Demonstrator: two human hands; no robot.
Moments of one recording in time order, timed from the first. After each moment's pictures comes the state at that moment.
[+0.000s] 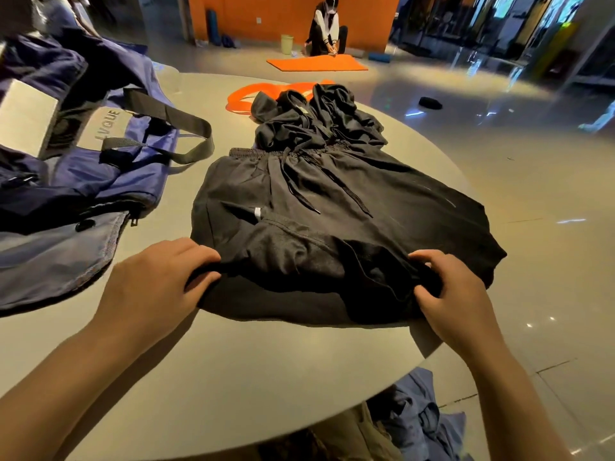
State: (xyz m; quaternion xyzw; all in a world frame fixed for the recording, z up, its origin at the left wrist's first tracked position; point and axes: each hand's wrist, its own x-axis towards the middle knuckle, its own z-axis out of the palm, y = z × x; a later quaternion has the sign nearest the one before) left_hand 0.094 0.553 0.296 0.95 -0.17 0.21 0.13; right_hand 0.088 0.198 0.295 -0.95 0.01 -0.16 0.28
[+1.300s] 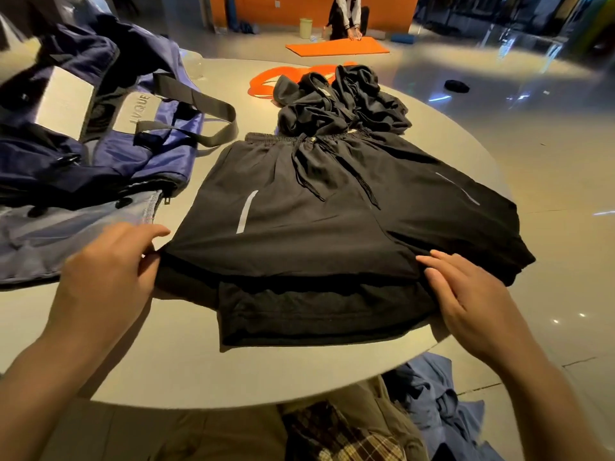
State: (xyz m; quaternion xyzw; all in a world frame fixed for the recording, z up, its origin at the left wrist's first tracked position) left_hand 0.058 0.607 0.287 0.95 -0.03 0.26 0.13; right_hand 0.066 0.198 0.282 -0.98 -0.05 -0.09 0.18
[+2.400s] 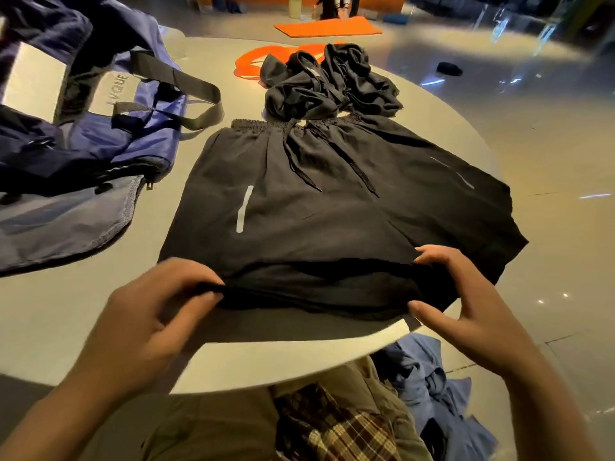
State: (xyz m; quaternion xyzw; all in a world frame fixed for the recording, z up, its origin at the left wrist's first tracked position) left_hand 0.011 0.550 0.289 0.88 -0.19 0.18 0.40; right_hand 0.036 0.194 0.285 -0.92 -0.15 -0.08 0.36
